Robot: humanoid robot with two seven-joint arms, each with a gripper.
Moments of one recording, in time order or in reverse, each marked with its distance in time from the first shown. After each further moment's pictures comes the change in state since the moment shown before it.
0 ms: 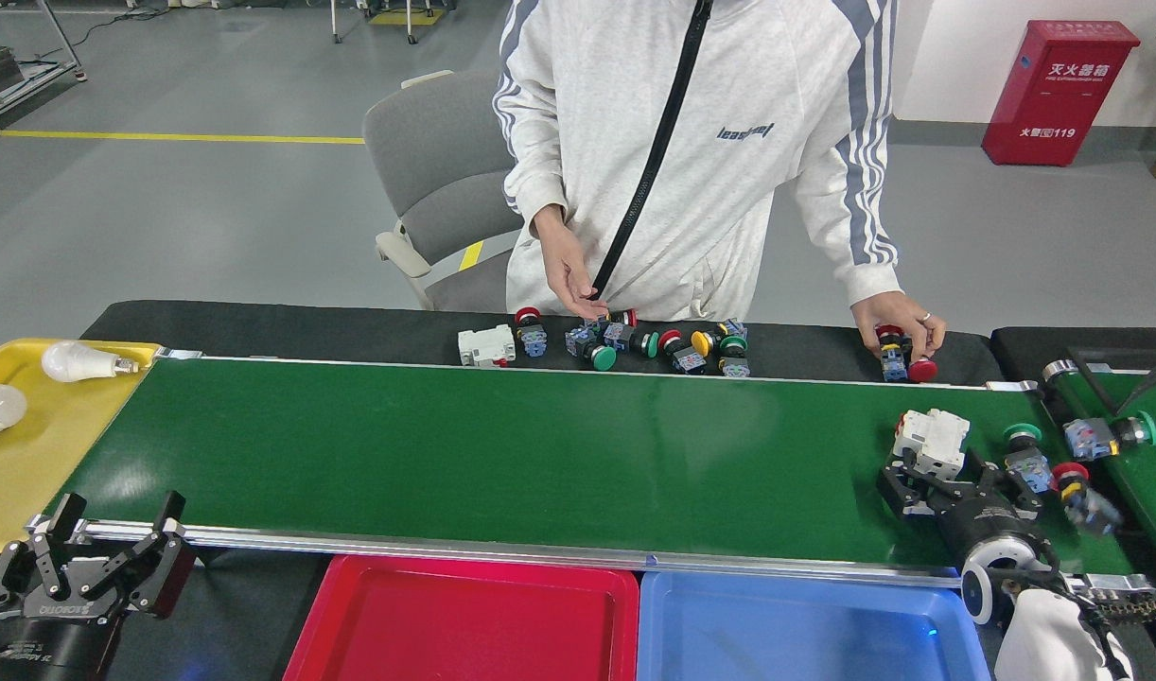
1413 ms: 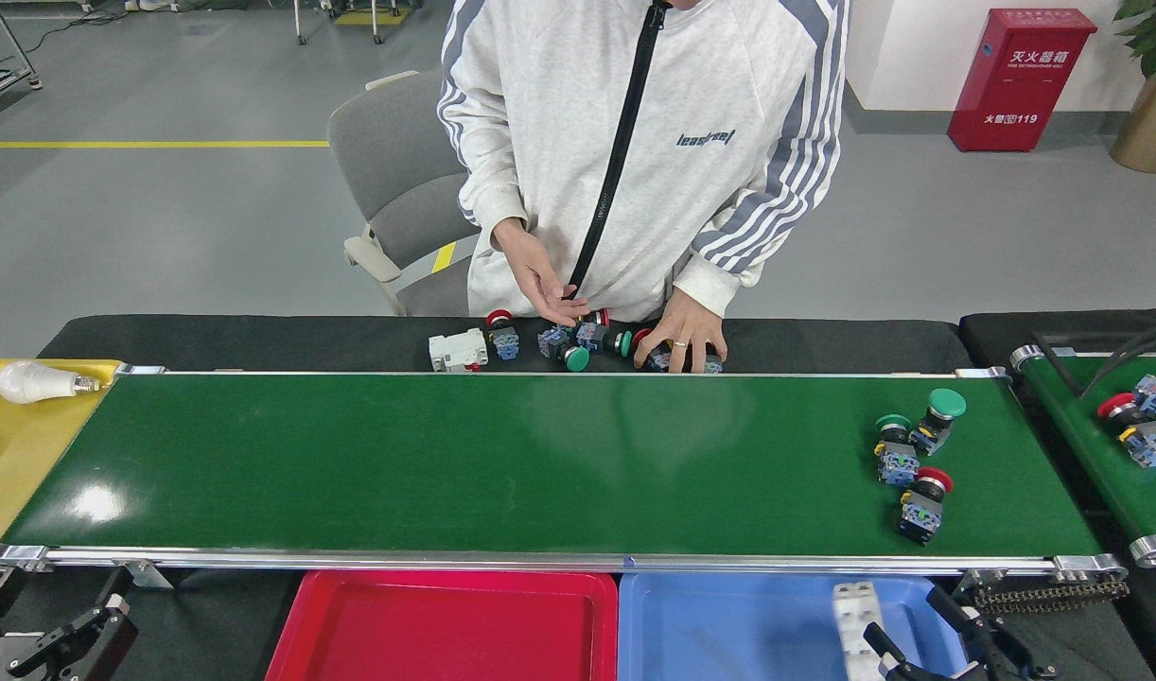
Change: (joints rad) left arm 0.133 0.057 0.080 0.012 0.064 -0.055 -0.092; right arm 0.677 0.077 -0.258 -0.715 -0.086 -0.512 -0.134
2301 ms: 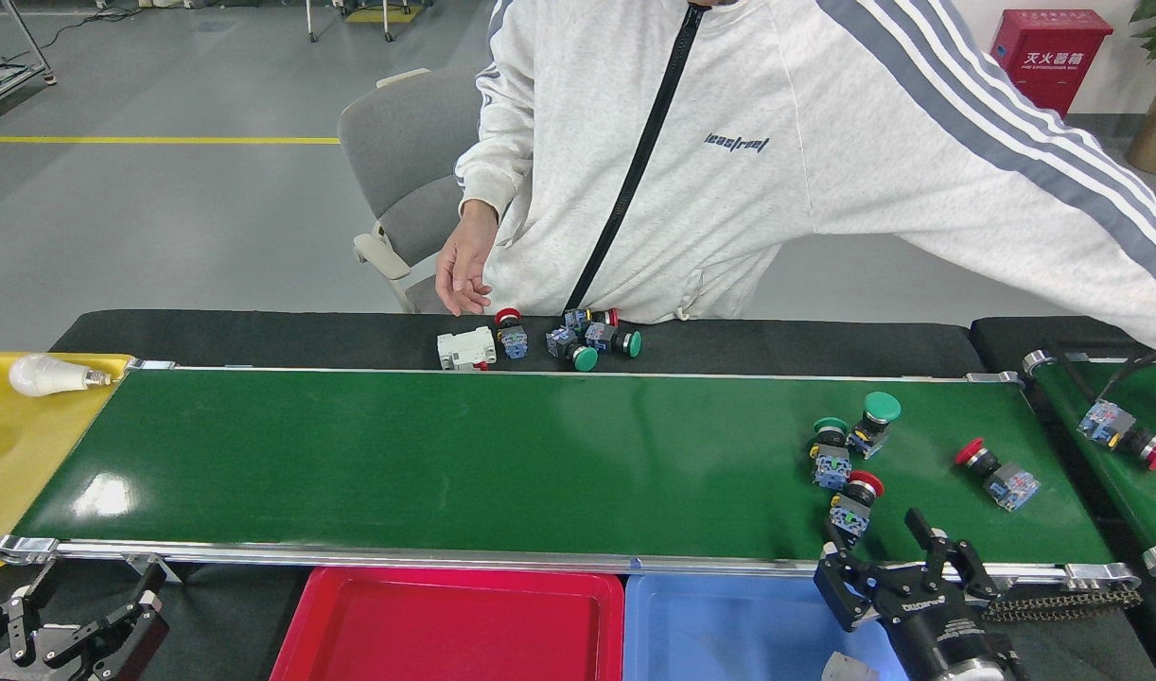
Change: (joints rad) left arm -0.008 0.001 -0.054 0.011 -0.001 0.003 -0.001; right arm -0.253 0.045 0.255 0.097 0.116 0.415 0.167
